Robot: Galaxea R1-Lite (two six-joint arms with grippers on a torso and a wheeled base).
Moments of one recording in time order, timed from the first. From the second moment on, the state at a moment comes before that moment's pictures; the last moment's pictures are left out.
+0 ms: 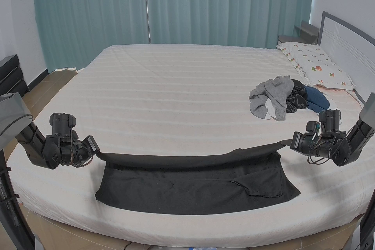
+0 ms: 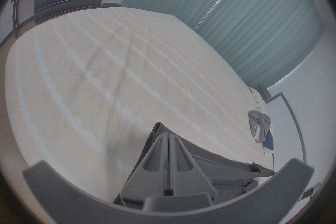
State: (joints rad) left arm 0.05 2.09 -0.74 -0.60 -0.17 -0.61; right arm 0.00 2.08 -0.70 -0.80 0.37 0.37
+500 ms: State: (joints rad) left arm 0.00 2.09 -0.64 -0.60 -0.17 -0.57; right arm 0.01 2.15 -0.61 -0.80 0.40 0.24
